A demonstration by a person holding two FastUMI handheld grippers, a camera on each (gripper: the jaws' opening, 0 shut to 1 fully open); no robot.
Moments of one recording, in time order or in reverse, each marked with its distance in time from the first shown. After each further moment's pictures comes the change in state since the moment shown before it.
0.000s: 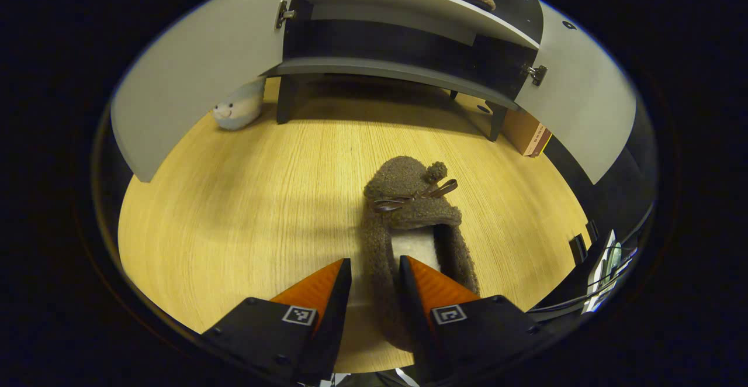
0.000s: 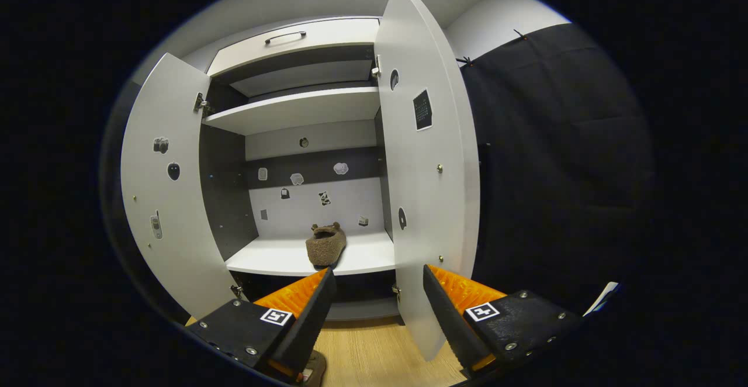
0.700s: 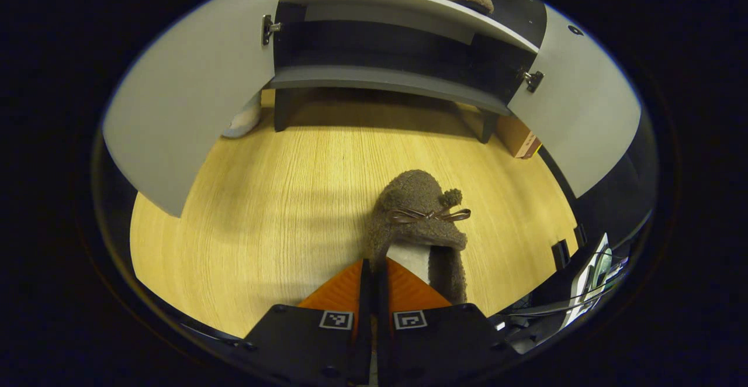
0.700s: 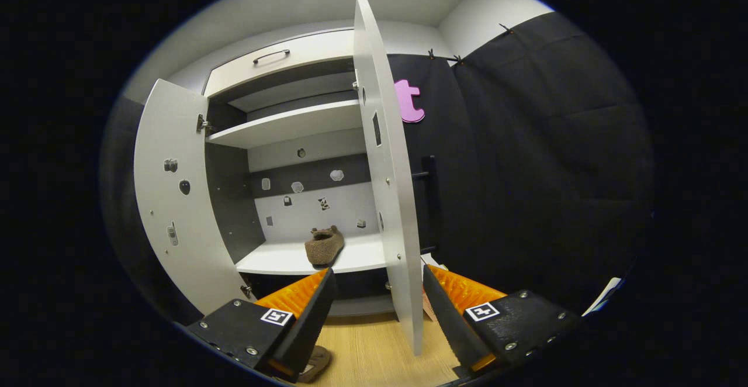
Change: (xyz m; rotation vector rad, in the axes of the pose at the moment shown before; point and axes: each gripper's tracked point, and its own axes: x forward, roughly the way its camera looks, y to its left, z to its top) left arm -0.057 -0.022 0.044 -0.006 0.036 0.005; right arm -0.038 -0.040 0.018 0.062 -0.023 0.061
